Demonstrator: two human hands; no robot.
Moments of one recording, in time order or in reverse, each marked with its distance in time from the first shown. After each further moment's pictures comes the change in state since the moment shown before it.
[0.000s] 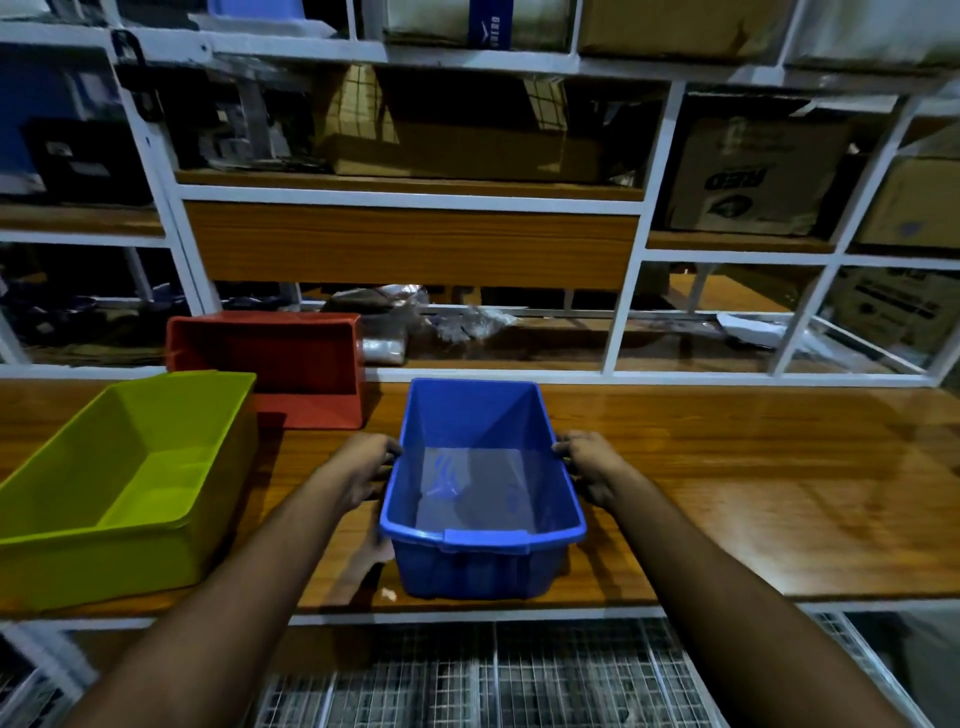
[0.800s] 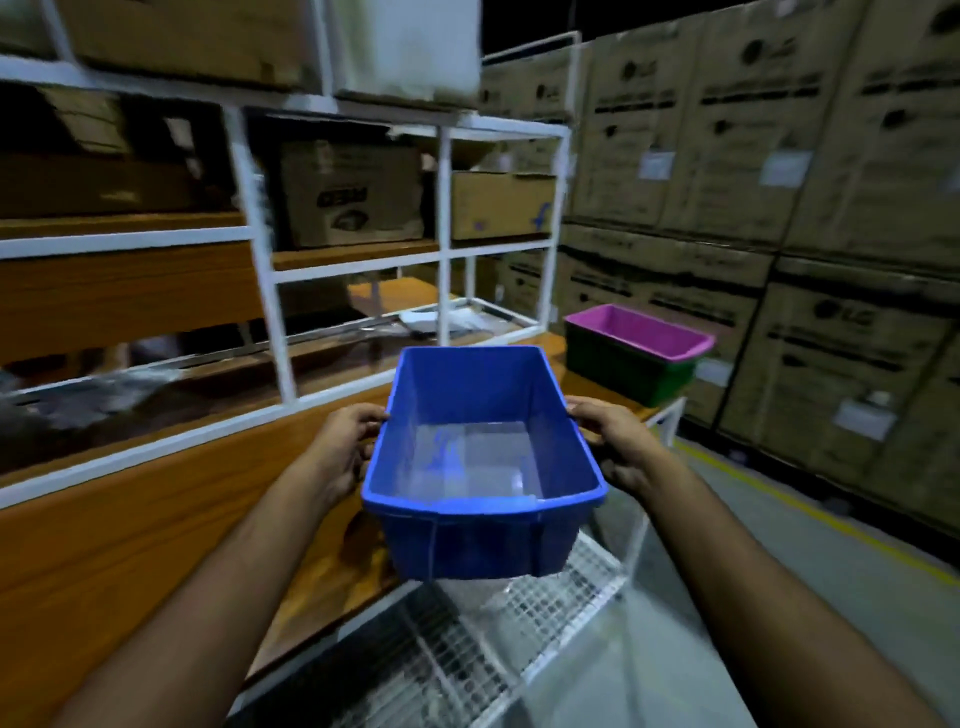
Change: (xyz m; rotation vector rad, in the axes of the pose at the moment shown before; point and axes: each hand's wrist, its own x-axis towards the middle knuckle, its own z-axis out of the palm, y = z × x) left_hand -0.110 0.082 0.381 -0.048 -0.586 0.139; right_hand -0.231 0.037 -0.376 0.473 0.414 -0.265
